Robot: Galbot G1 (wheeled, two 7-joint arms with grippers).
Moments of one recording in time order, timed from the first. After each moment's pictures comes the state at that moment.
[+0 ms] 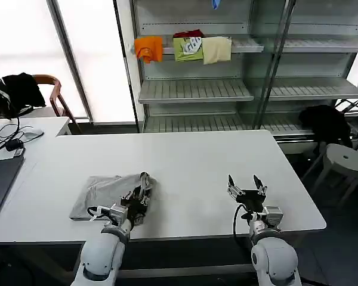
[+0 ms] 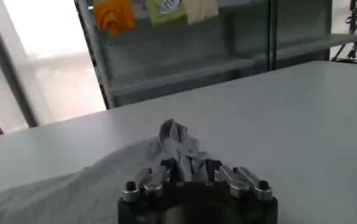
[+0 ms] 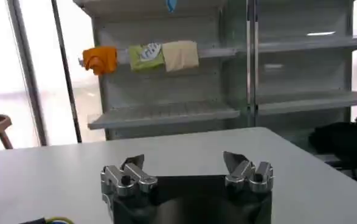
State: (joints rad) left arm 1.17 -1.46 -0.42 -1.92 0.10 0.57 0.16; right arm -1.22 1.51 0.52 2.00 0.13 -0.38 0.03
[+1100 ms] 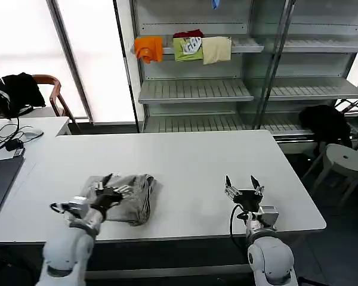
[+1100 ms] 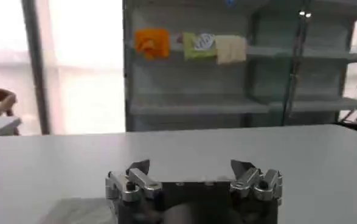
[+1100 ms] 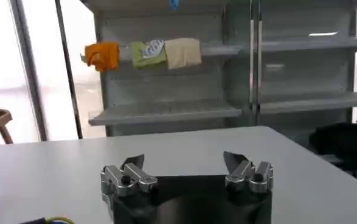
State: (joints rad) left arm 1.16 -1.37 -0.67 -1.97 -0.21 0.56 0.21; right arm -1.20 1.53 0.50 1.98 0.10 -0.39 0.03
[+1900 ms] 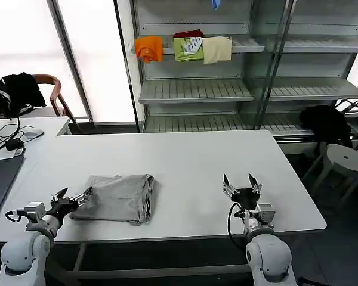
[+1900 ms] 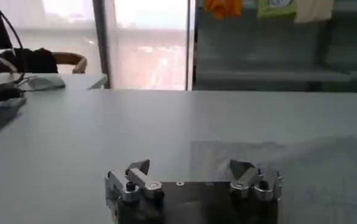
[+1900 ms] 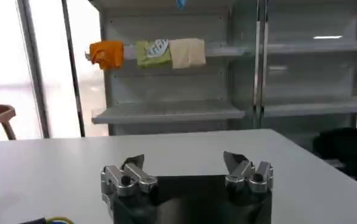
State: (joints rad) left arm 1.16 -1.23 -0.83 -1.76 -0.30 0.56 0.23; right arm -1.19 1.52 0.50 1.98 0.07 -0.39 0.02
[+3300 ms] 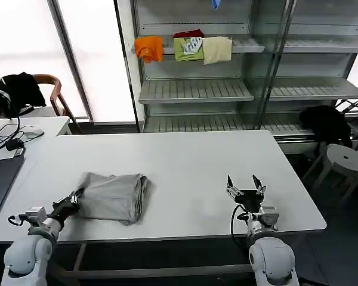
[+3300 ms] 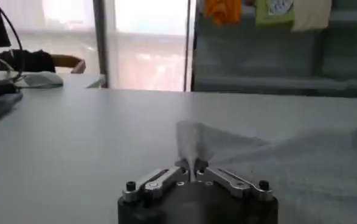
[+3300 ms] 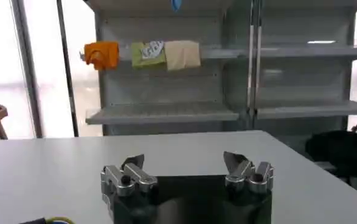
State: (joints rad) left arm 1.16 -1.22 -0.85 -1.71 -0.32 0.46 0.25; right arm -1.21 1.52 0.51 1.99 0.07 -0.38 0.02
